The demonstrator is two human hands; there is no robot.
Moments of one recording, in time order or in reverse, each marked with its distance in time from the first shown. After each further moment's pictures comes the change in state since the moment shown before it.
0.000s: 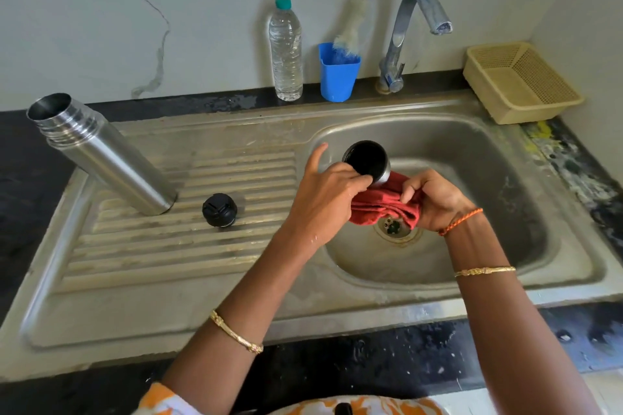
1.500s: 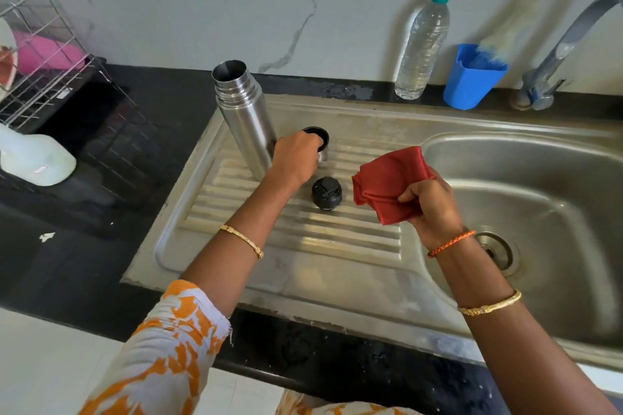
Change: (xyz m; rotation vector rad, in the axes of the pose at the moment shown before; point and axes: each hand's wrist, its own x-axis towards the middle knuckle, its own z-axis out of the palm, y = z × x) left_hand -0.066 -0.174 -0.070 0.251 -0.458 -0.703; right_hand 0.074 0.047 0.149 0.040 0.249 -0.271
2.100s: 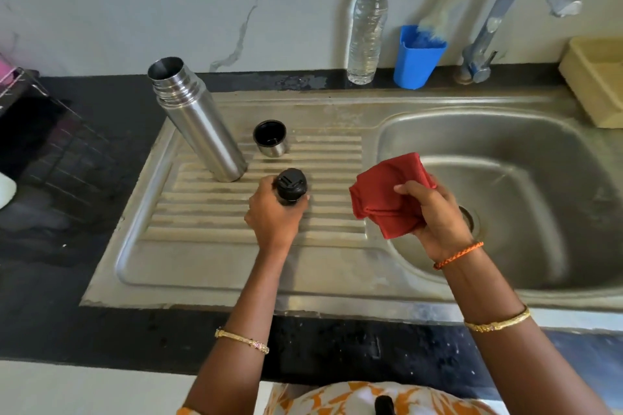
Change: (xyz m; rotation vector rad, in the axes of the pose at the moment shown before) left_hand -0.087 0.046 0.075 -0.800 0.324 -0.484; right_hand -0.038 0.007 -0.066 0.029 0.043 -0.005
